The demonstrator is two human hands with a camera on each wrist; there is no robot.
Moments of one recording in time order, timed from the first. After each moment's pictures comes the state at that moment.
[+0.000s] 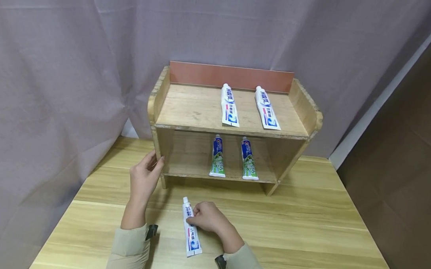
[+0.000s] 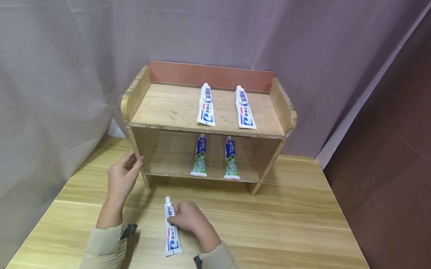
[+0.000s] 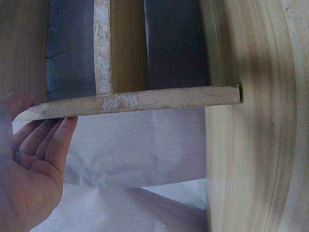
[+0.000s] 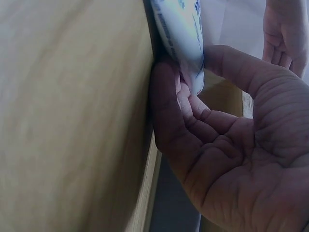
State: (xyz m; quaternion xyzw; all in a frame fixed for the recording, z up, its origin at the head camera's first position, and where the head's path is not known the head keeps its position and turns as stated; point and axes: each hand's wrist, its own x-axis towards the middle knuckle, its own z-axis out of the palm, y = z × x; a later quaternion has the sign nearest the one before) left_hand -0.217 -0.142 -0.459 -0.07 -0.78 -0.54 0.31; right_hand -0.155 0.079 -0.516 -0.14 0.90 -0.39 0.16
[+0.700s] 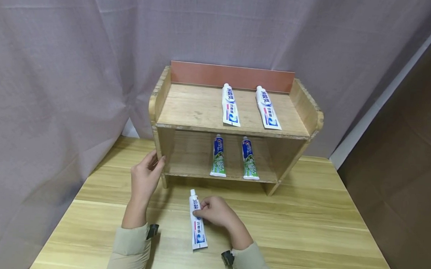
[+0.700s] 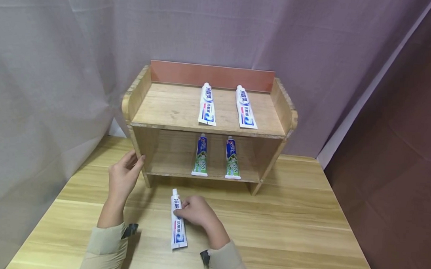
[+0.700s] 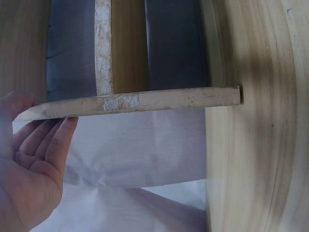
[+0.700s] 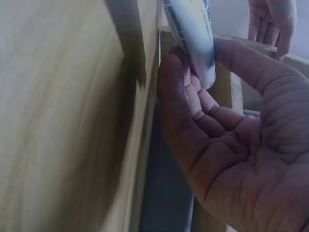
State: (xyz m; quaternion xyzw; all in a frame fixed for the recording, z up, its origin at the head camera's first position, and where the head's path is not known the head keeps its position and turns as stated) left_hand -0.216 -0.142 -0.457 -0.07 -0.78 -0.54 0.31; right_hand -0.161 0.101 -0.504 -0.11 0.86 -0.47 0.18
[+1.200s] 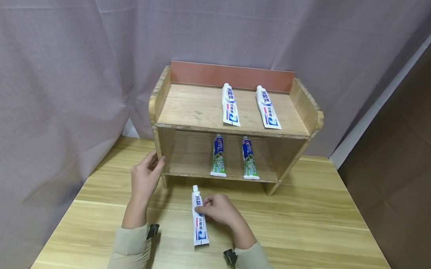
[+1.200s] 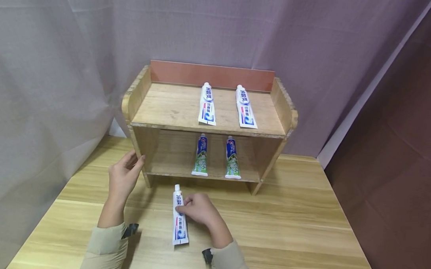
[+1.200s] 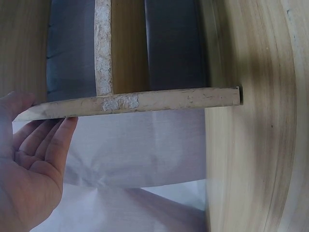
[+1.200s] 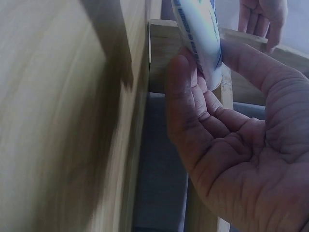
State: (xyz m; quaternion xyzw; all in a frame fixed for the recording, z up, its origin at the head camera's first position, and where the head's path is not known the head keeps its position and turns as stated) left_hand -0.218 -0.143 -0.460 -0.08 -0.78 -0.54 0.31; right_hand -0.163 0.108 -0.497 -0.10 0.85 -0.49 0.16
